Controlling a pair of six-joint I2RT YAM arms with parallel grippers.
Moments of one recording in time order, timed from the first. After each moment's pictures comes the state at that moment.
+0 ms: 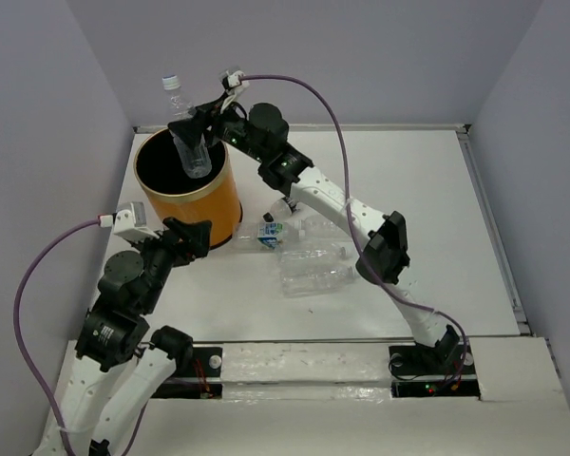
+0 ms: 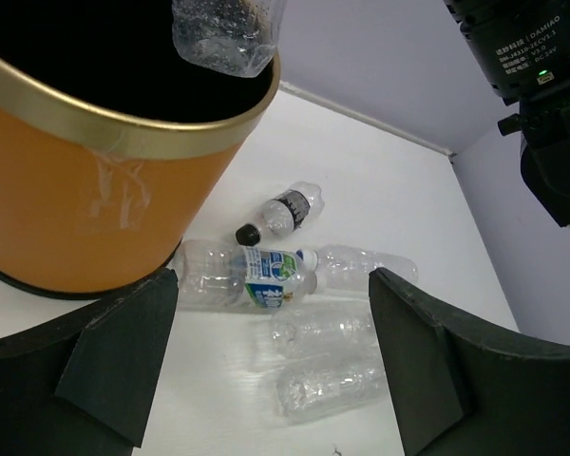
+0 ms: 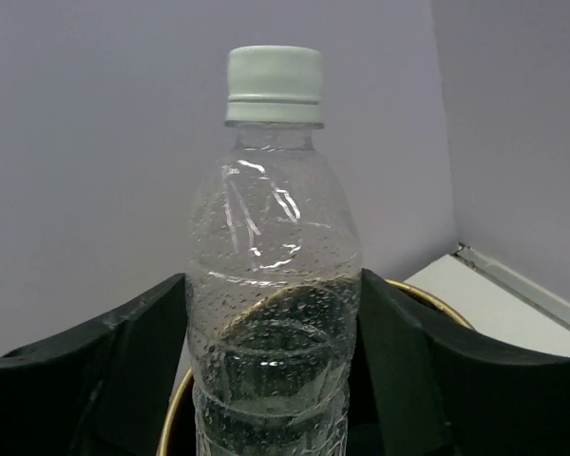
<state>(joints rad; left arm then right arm) -0.44 0.40 0.81 -0.51 -0.22 -0.56 0.86 2.37 2.51 0.19 -0.17 0.35</state>
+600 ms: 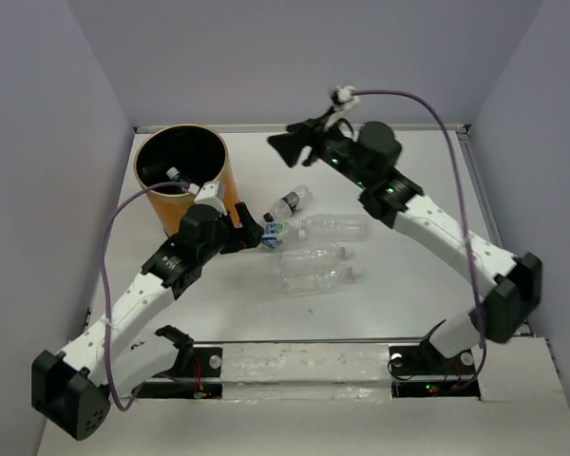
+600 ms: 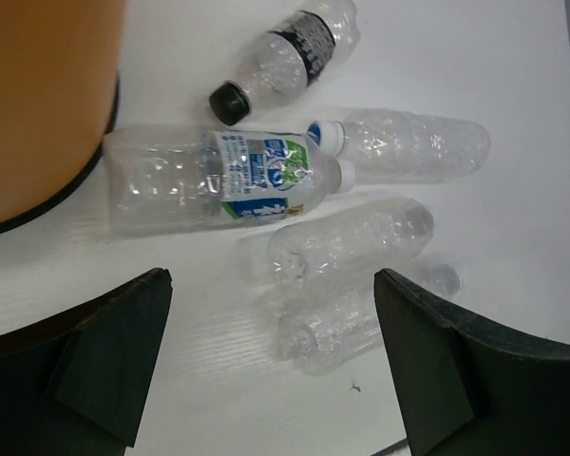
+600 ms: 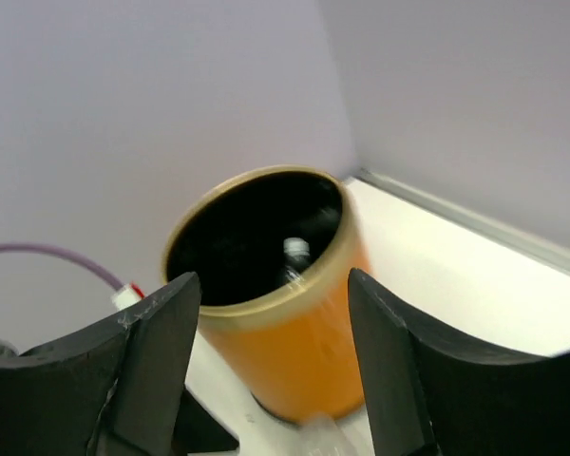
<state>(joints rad) -0.49 0.83 0.68 -0.33 -0.05 -0.63 0.77 1.68 1.63 0.21 -0.16 0.31</state>
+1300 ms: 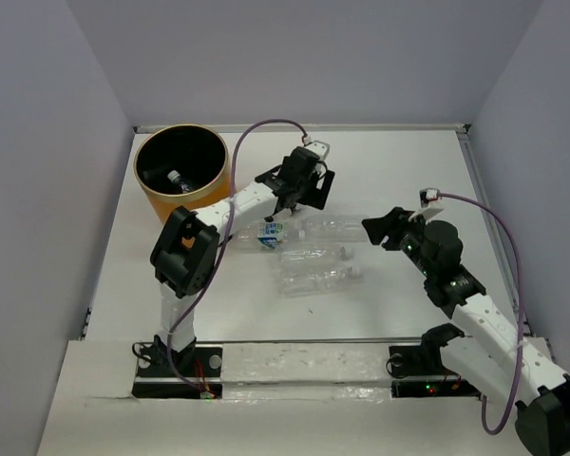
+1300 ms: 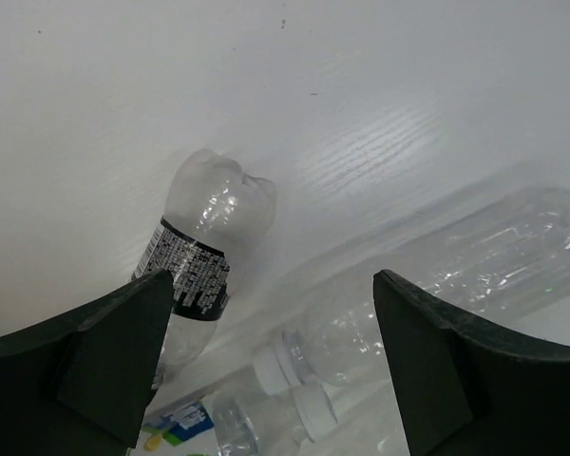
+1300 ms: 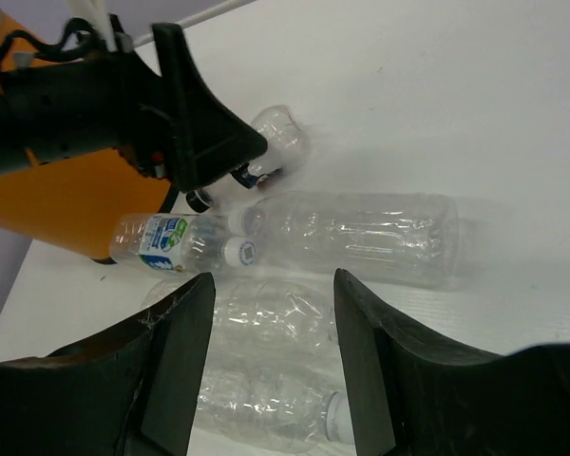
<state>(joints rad) -0.71 1.90 1.50 -0.27 -0.15 -0.21 0.39 0.76 0.47 0.10 -0.05 0.56</state>
